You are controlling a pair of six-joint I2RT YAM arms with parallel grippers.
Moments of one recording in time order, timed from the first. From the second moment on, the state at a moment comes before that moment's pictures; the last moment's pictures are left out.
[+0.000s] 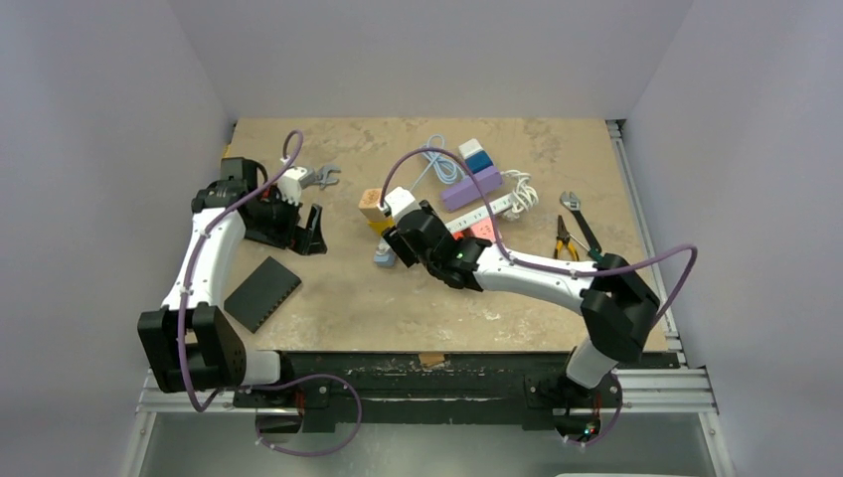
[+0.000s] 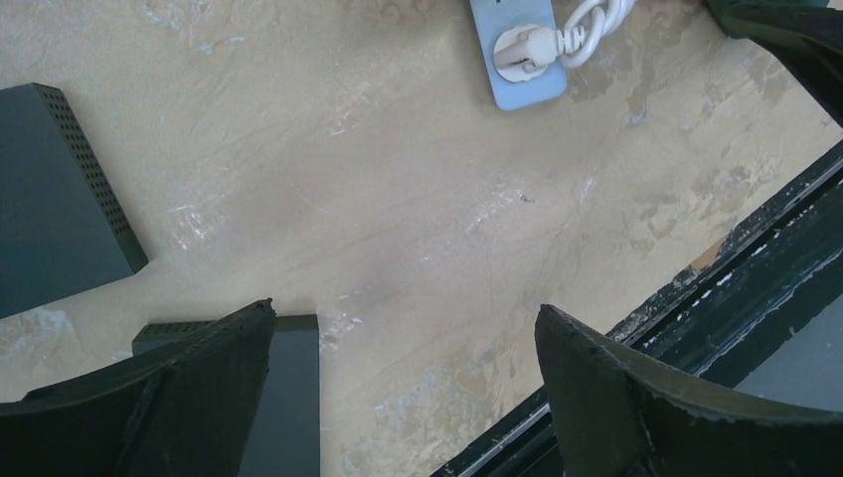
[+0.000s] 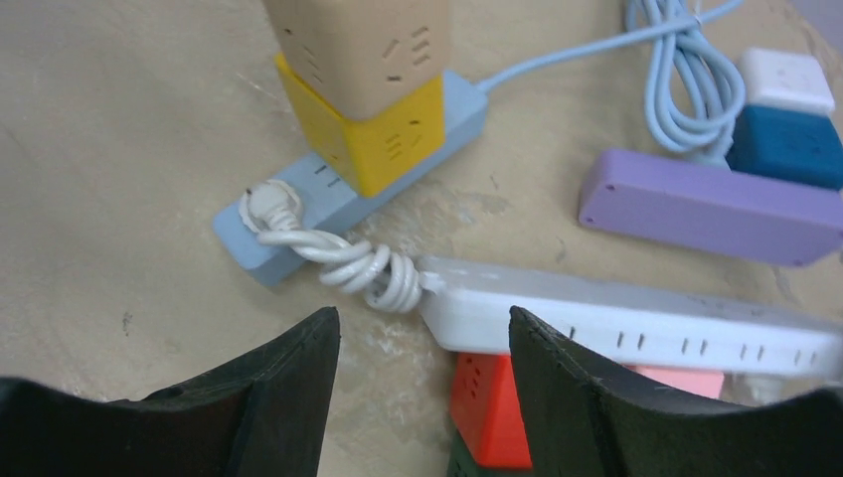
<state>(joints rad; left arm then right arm) 0.11 1.38 1.18 -0.97 0.58 0.45 1.00 1.62 1.14 -0.16 0.52 0.06</state>
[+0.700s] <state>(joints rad) 0.13 1.23 1.11 -0.91 0.58 0.47 0.99 1.87 1.23 -0.05 0.23 -0.20</state>
